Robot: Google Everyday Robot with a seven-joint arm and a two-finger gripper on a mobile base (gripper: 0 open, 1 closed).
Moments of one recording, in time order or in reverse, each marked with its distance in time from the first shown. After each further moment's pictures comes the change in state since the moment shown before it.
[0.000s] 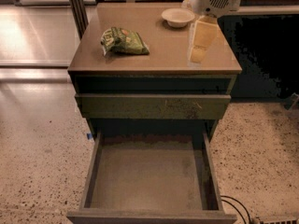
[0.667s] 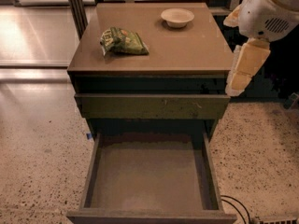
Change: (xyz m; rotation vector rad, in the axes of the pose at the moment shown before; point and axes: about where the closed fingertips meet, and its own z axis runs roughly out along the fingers) arm 0.071 0.078 -0.038 0.020 0.046 0.140
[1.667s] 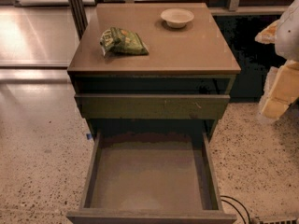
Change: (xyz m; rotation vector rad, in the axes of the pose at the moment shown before) arm 0.043 0.057 -0.024 -0.009 0.062 0.096
